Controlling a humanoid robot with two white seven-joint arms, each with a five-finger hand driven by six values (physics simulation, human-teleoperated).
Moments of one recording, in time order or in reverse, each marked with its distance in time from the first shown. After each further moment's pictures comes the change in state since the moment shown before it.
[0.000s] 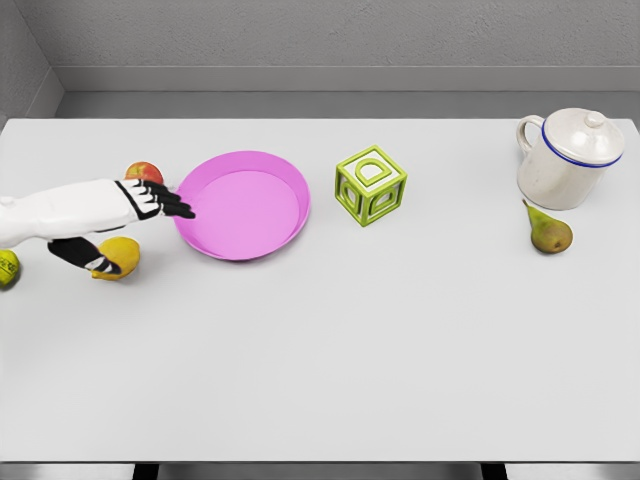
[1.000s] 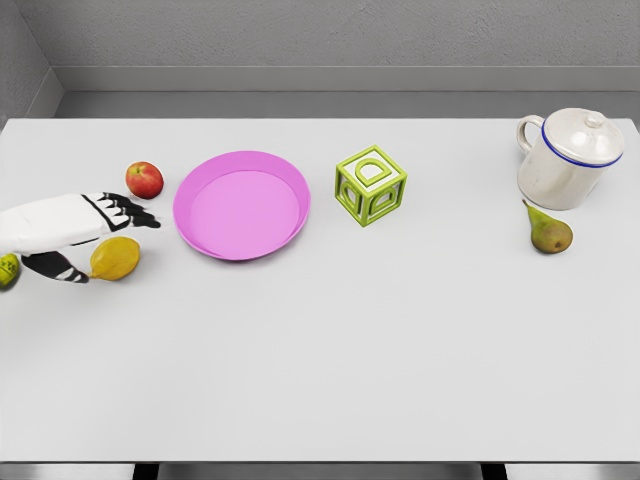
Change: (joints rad) left arm 0.117 -0.029 0.154 0.056 -0.189 0.000 0.000; right arm 0.006 0.000 0.000 0.005 0.000 0.002 0.001
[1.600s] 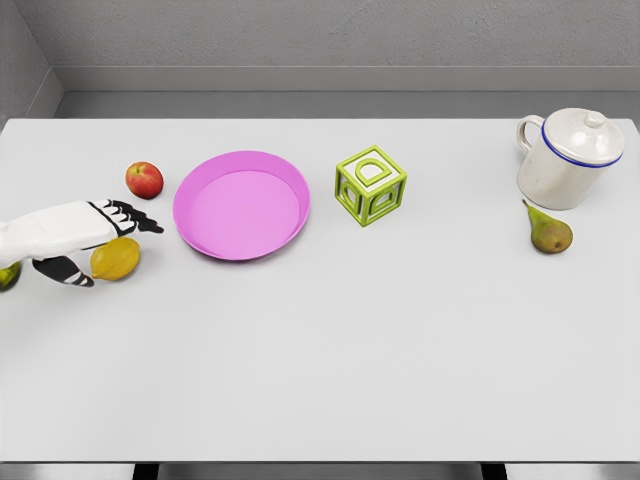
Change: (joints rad) left arm -0.008 -0.064 -0.001 0.048 -0.085 0.000 0.000; right arm 0.000 0.000 0.000 0.000 0.000 0.000 0.000
